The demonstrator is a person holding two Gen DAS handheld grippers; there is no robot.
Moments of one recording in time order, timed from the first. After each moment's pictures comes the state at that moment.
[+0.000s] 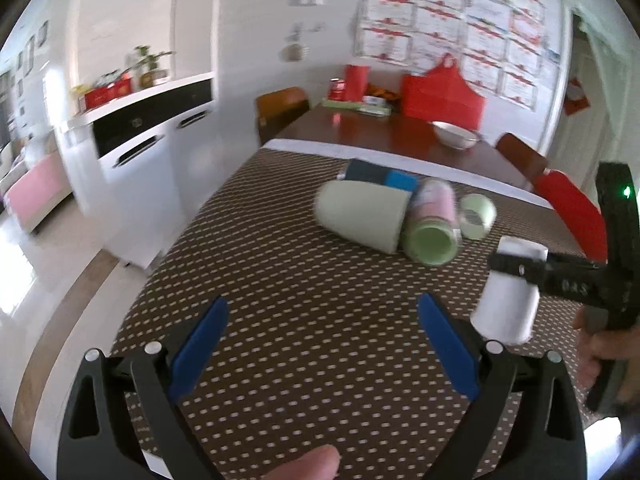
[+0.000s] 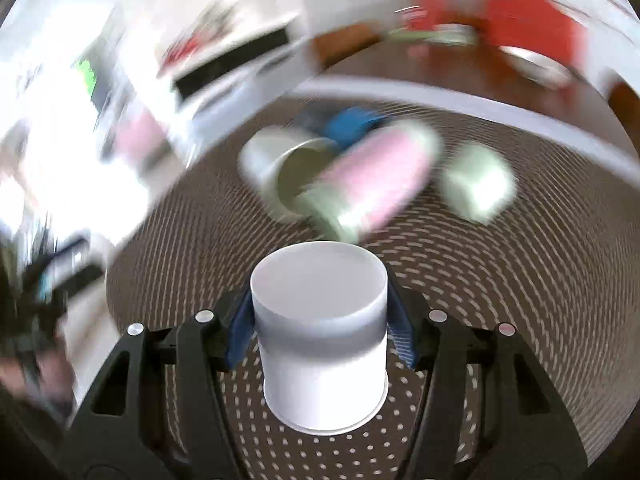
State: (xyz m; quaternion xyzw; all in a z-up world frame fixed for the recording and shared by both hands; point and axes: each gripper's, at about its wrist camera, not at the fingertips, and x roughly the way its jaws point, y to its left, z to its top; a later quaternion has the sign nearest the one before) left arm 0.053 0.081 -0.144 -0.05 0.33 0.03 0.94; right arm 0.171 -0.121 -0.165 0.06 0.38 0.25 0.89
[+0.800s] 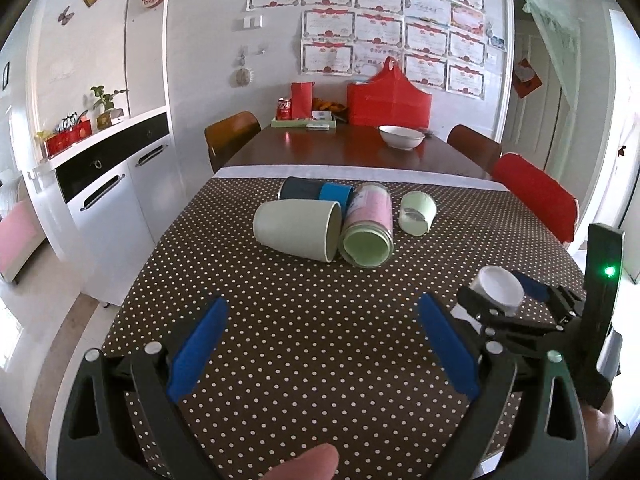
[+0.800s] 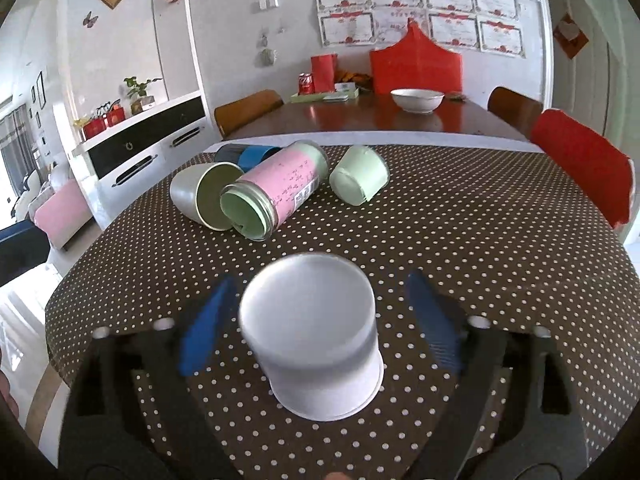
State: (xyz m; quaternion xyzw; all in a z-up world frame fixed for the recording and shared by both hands) left arm 0.031 0.038 -0.131 0.00 0.30 -0.03 0.95; right arm 0.095 -0.153 -0.201 0.04 0.28 0.11 0.95
